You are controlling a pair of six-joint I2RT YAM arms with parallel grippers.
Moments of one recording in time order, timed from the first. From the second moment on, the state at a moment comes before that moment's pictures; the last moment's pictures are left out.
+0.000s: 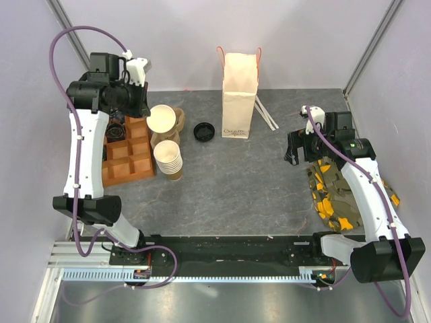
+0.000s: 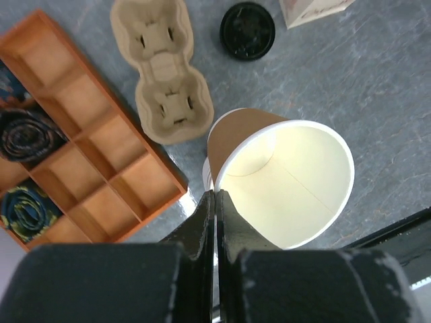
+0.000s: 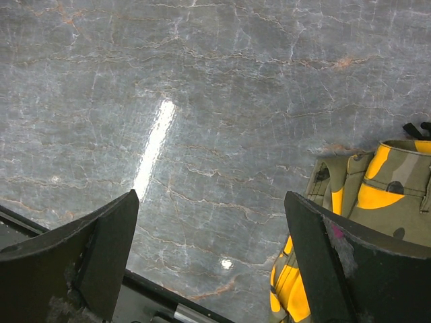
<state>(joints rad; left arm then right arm) -0.08 1.63 2.11 -1.33 0.27 0.19 0.07 1.17 1.17 -0.85 -0.33 -0.13</state>
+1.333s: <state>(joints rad) -0.73 1.83 1.55 -0.87 0.32 0.11 0.07 1.17 1.16 -0.84 -0.33 -0.13</state>
